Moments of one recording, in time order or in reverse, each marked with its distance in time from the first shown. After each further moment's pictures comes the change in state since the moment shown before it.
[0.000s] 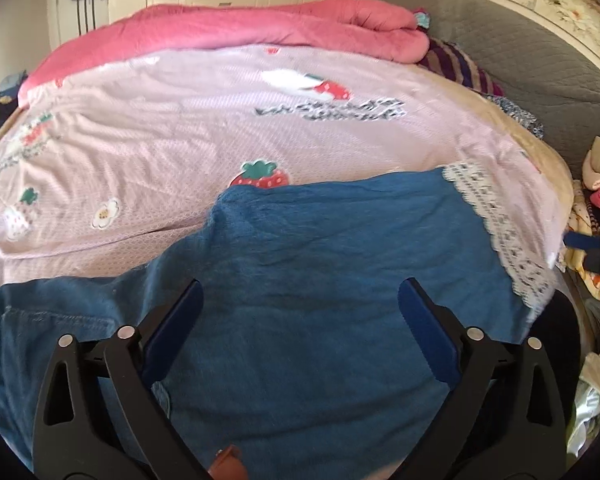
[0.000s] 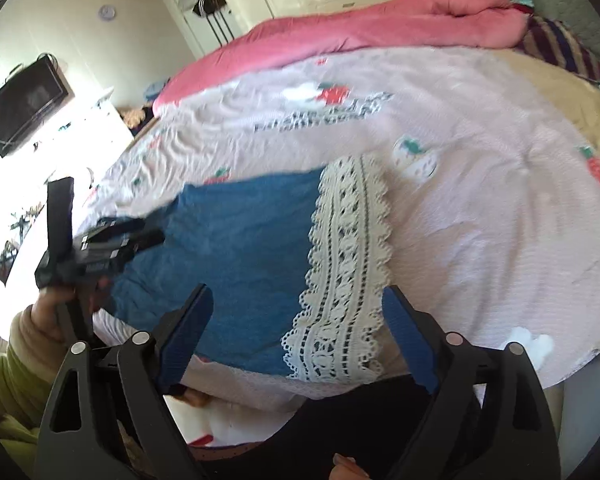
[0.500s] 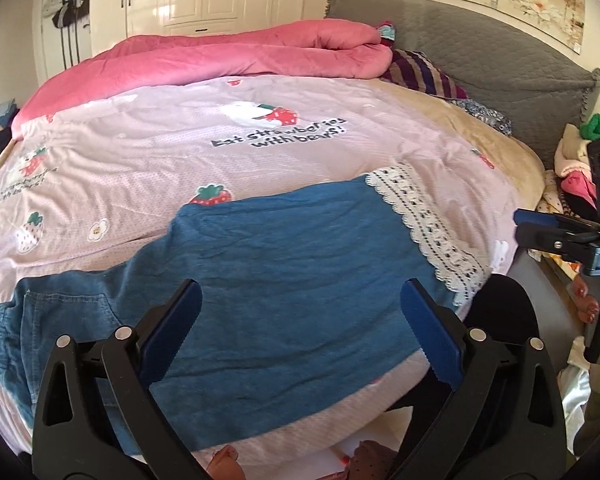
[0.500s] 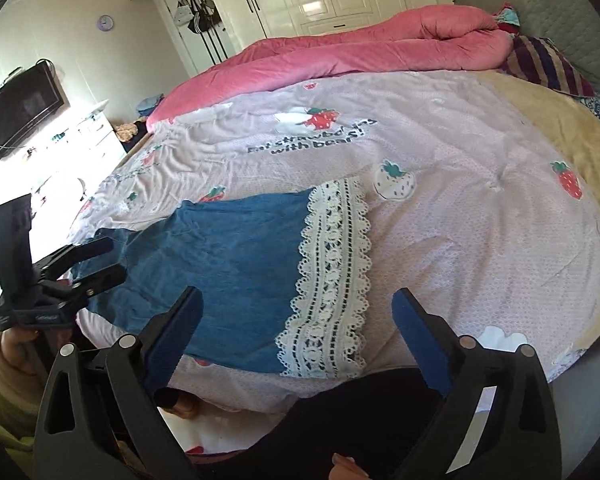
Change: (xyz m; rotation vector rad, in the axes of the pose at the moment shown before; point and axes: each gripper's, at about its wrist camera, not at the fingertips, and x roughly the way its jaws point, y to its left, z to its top) left arm -0.054 -0.060 -0.012 0.069 -0.060 -0.041; right arm -0.016 0.000 -0.008 -0.012 -0.043 -0.057
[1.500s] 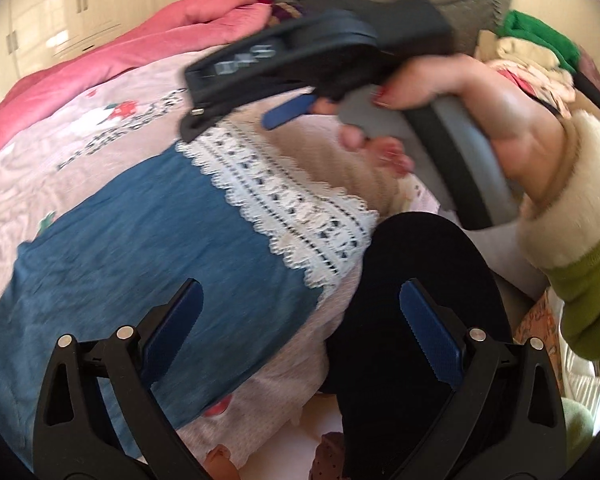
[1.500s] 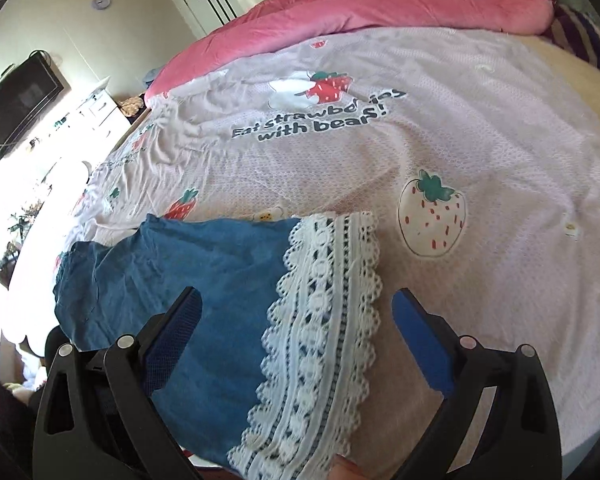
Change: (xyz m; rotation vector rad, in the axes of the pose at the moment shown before) left arm 0.066 -0.135 -0.025 0.312 0.112 -0.220; right arm 0.123 -0.039 0.075 0.013 0.178 0.115
